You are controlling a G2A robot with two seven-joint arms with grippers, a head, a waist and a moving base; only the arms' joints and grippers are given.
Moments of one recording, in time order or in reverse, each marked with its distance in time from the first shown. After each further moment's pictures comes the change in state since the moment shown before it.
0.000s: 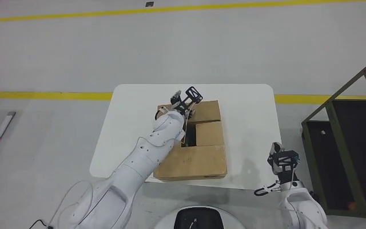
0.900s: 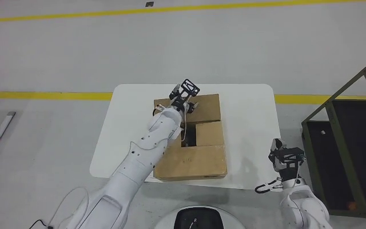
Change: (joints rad) left arm 0.145 0.053 -0.194 -0.306 -0.007 -0.051 0.037; right arm 0.013 -0.001 0.020 -0.033 0.085 -0.063 -0.004
